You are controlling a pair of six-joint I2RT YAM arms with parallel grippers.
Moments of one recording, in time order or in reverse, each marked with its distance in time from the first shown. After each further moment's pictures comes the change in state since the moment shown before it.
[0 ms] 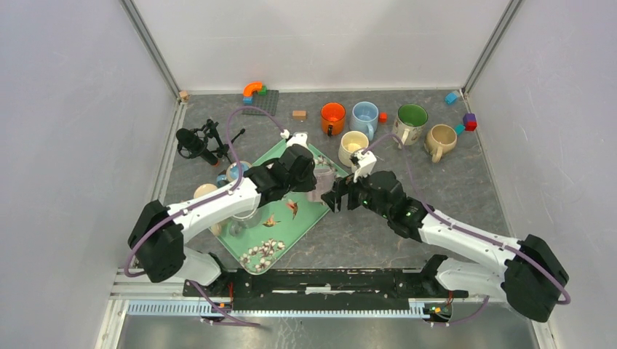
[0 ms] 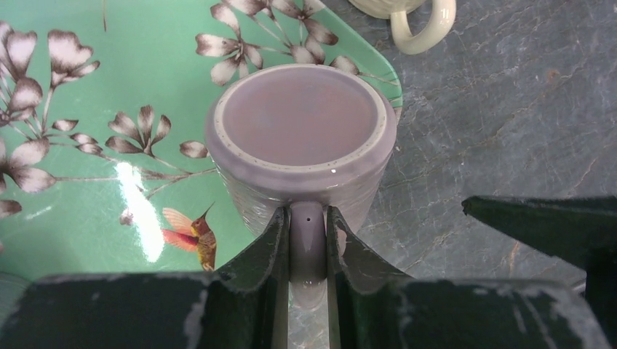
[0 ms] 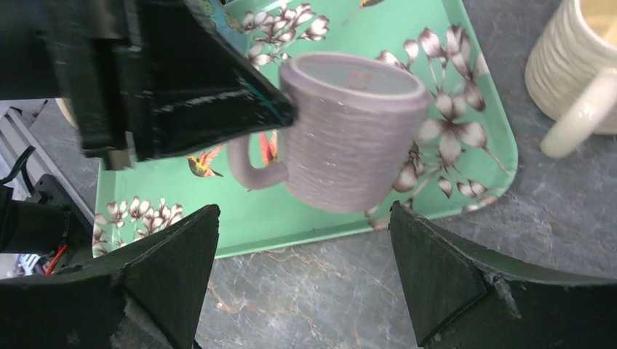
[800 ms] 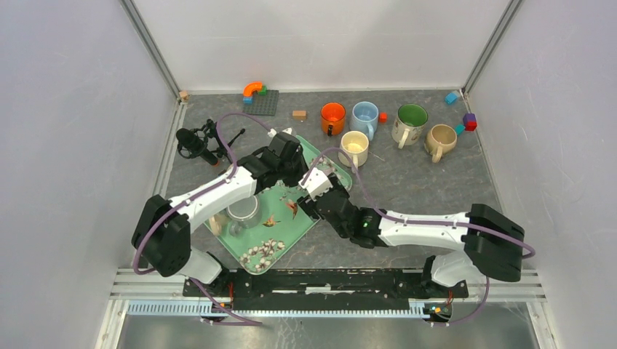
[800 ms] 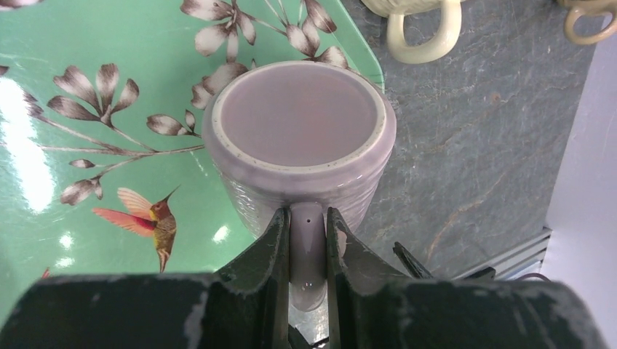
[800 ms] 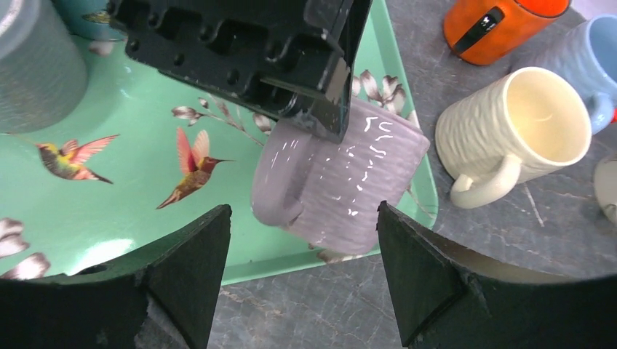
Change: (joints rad) left arm 0.156 0.049 0.030 -0.042 0.265 -0.194; right arm 0.388 0.326 0.203 0.015 0.624 -0.377
